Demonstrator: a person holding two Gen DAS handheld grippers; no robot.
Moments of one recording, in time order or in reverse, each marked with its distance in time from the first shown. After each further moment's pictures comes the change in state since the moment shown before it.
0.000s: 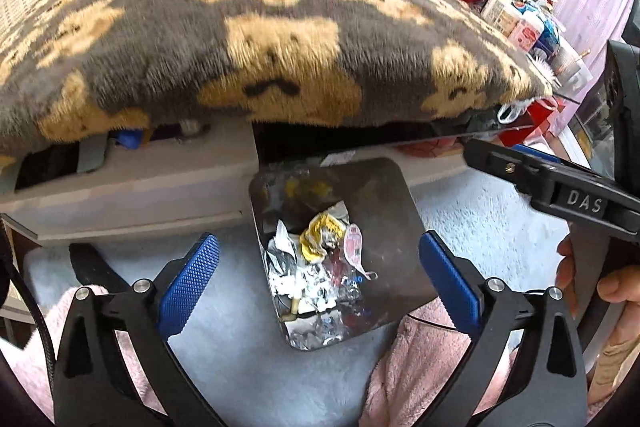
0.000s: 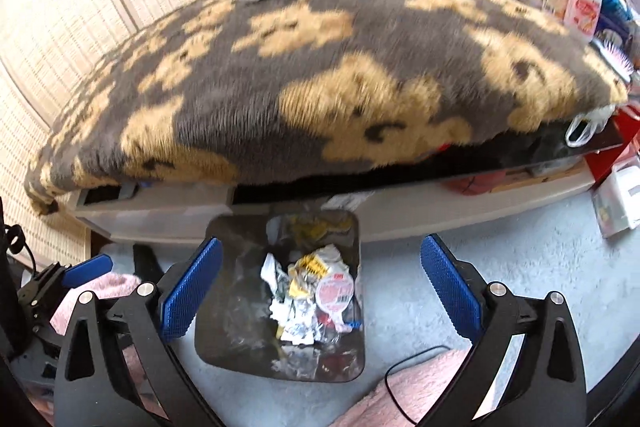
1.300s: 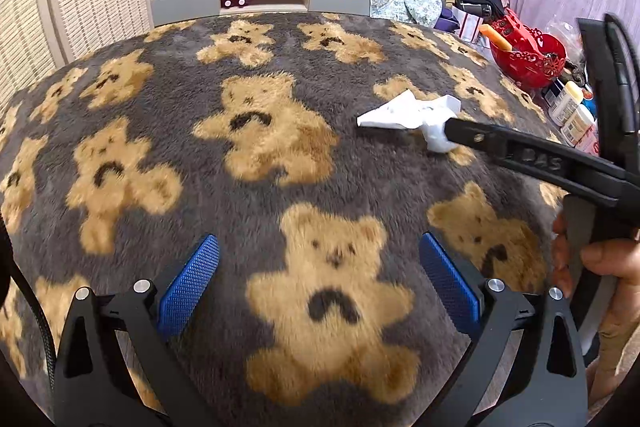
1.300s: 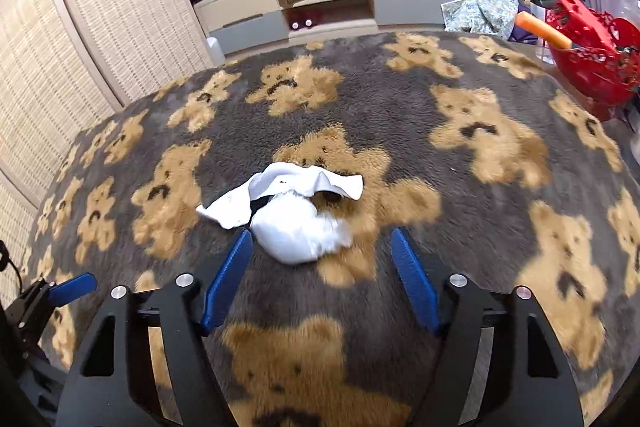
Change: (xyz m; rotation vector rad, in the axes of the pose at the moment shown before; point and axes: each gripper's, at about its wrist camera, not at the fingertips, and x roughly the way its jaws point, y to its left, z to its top) left arm 0.068 0.063 0.249 0.032 -0.087 0.078; right arm 0.128 0.029 0.259 -0.040 -0.070 0.043
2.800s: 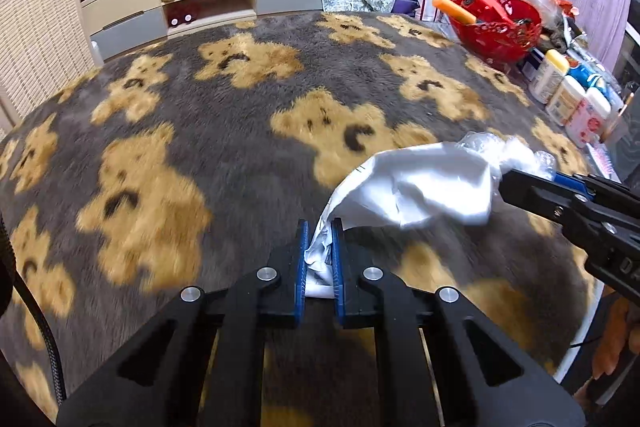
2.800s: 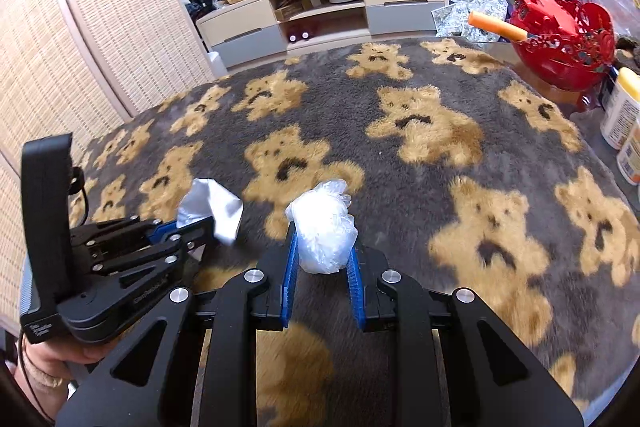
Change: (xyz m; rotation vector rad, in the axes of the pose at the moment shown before) left arm 0.049 -0.077 0.037 0.146 0.010 -0.055; right arm -0.063 -0.050 -0.027 0.025 -0.051 0.038
